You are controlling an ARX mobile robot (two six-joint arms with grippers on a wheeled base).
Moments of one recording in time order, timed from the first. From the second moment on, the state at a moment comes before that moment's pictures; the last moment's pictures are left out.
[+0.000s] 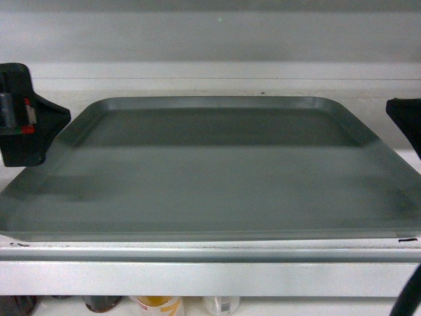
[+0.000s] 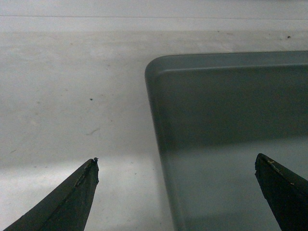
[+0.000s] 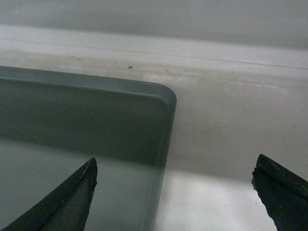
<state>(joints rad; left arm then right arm) -0.18 1.23 0.52 0.34 -0.02 -0.10 0.19 1.30 0.43 0.66 -0.04 -0.01</state>
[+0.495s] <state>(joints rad) -0.16 1.42 0.61 0.35 0.00 -0.11 0.20 1.49 0.55 0.63 0.02 0.02</state>
